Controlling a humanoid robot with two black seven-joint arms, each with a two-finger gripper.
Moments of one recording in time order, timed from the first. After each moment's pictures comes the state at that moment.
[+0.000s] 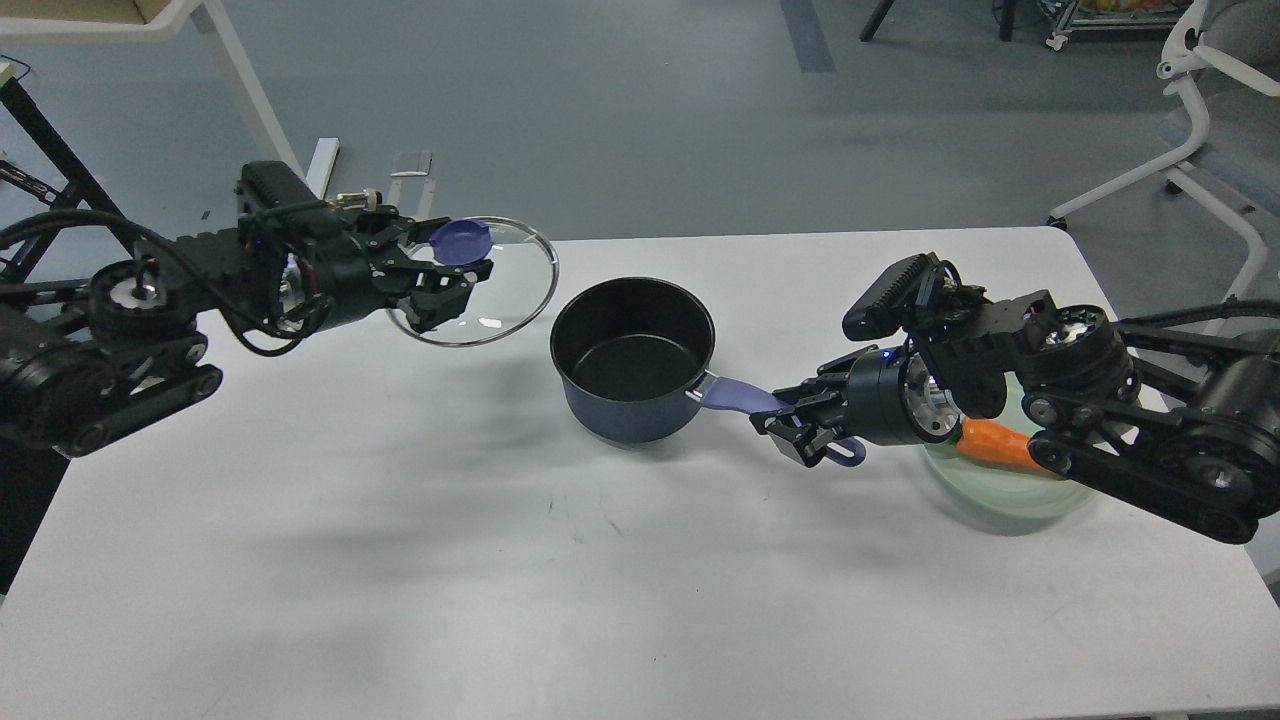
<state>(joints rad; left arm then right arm) -1.14 0.69 0.16 -0.98 1.67 0.22 -0.41 1.01 -0.60 0.18 1.43 -1.81 0.48 0.15</state>
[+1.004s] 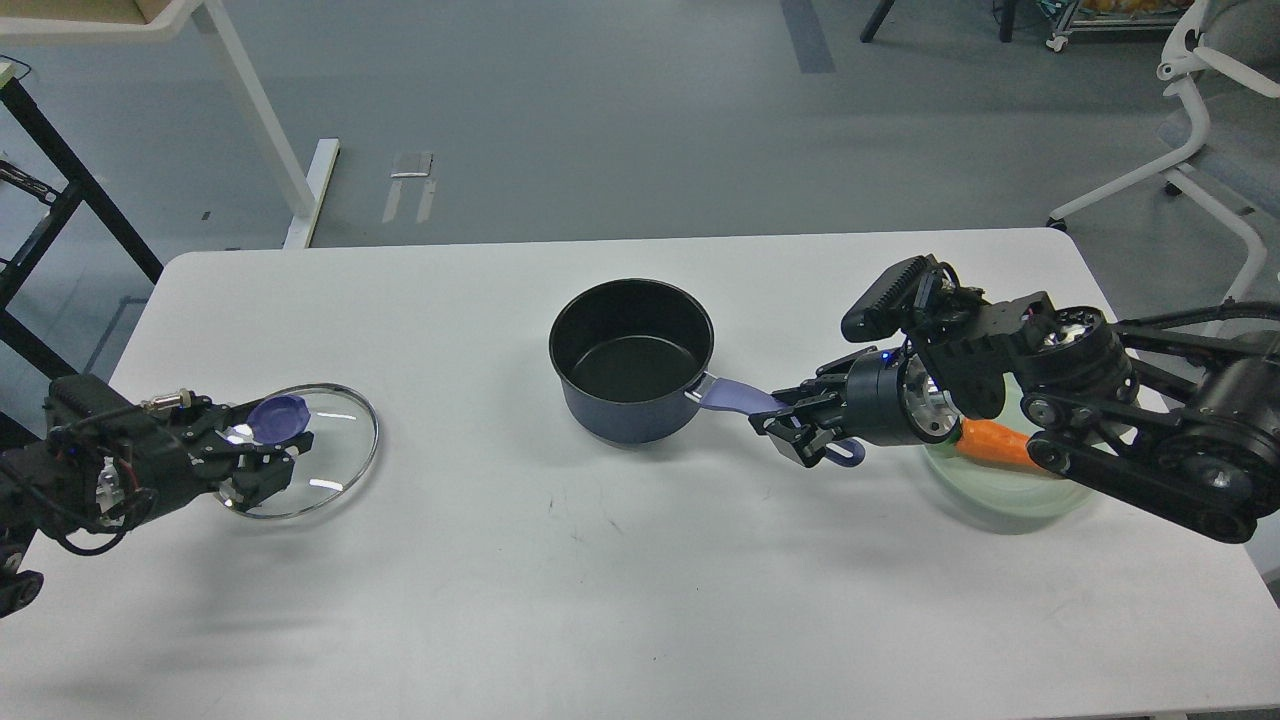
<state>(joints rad) -0.76 0.81 0.19 -0.86 1.58 0.43 -0.47 1.01 -0.60 0.19 1.43 -1.81 0.48 0.15</state>
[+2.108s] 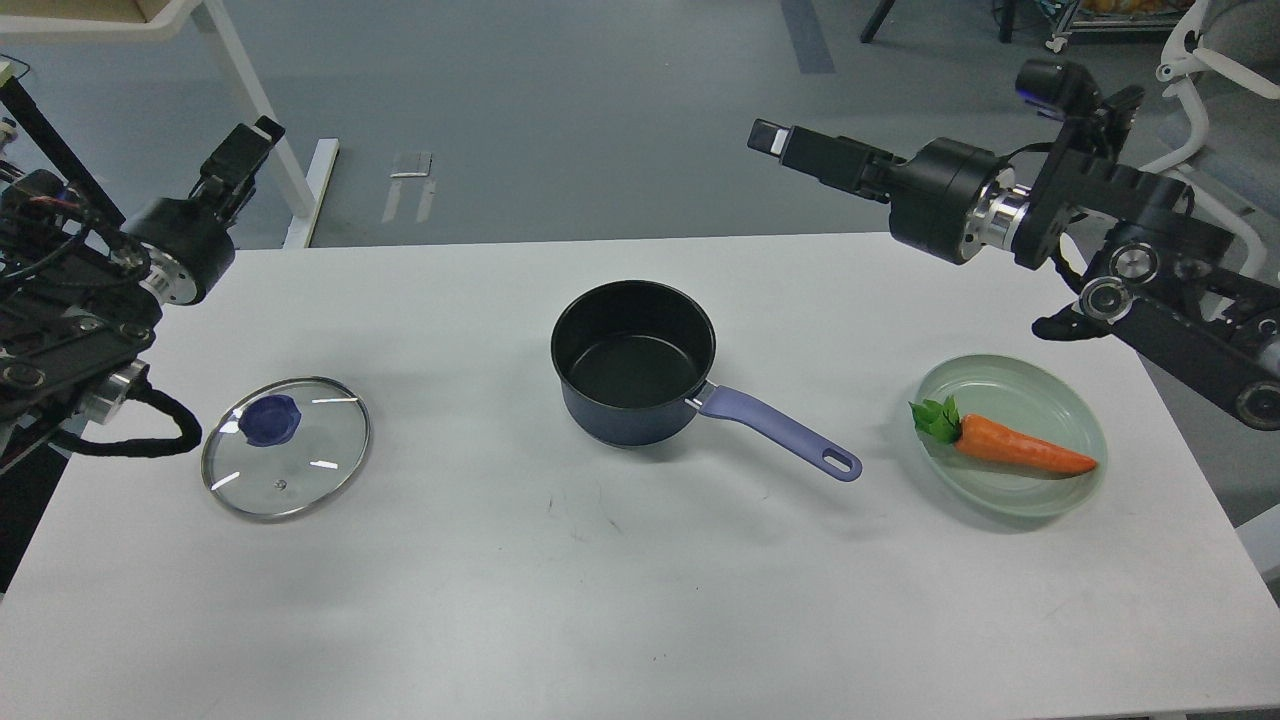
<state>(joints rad) -0.99 0.64 0.00 -0.82 0.36 0.20 -0.49 0.94 -0.60 0.54 1.29 -1.15 0.12 0.15</state>
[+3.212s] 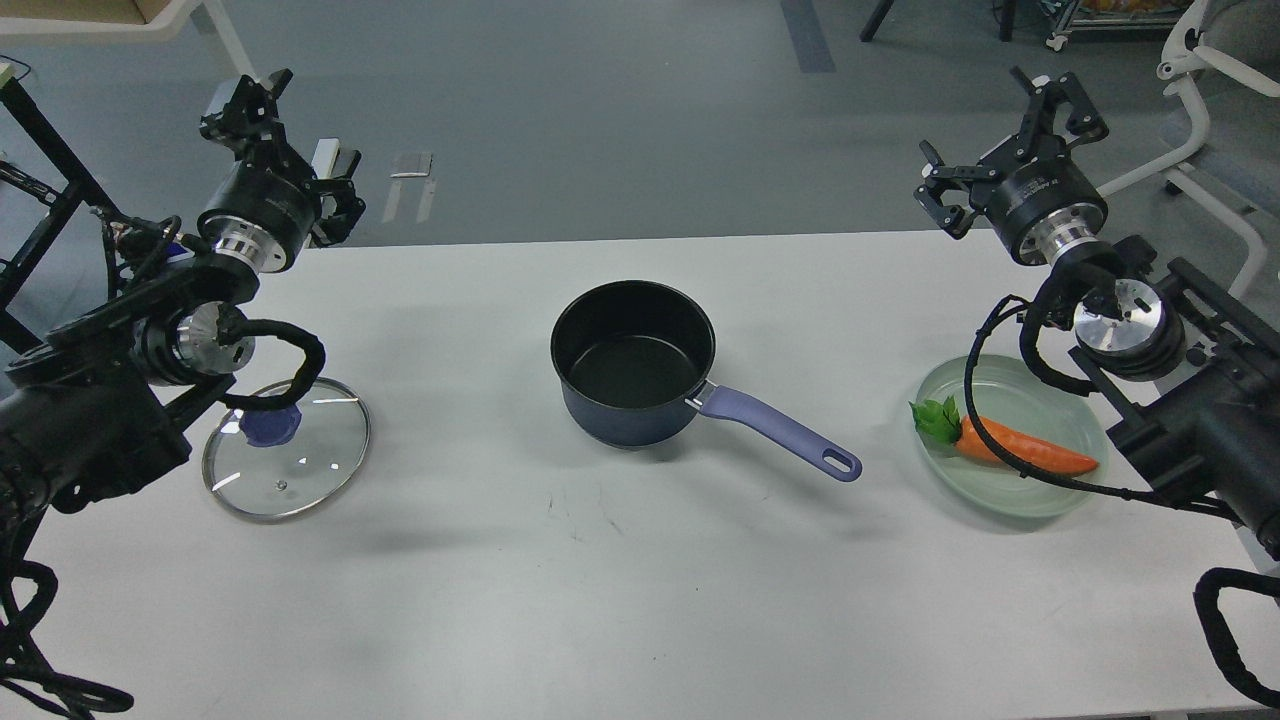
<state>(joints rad) -0.92 0.41 -0.32 -0.64 -0.28 -0.23 -0.49 0.76 -0.32 0.91 0.78 0.15 0.22 0.15</state>
